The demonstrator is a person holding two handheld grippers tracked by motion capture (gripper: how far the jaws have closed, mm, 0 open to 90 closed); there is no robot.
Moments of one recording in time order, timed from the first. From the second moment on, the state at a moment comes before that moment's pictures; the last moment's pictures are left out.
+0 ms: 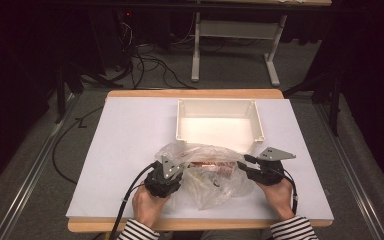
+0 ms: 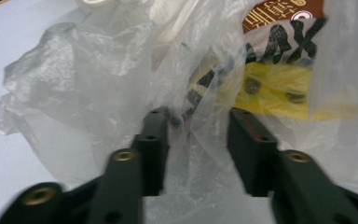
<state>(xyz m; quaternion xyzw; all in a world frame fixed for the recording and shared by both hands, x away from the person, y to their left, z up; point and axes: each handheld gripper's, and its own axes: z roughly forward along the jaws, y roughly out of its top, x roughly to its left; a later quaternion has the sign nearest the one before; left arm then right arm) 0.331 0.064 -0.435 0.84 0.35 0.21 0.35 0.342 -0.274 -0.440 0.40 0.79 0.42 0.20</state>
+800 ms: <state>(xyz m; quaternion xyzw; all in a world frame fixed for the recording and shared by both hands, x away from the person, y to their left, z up) 0.346 0.083 -0.414 0.82 0.36 0.19 0.40 0.292 -0.232 -0.398 0.31 0.80 0.45 0.25</state>
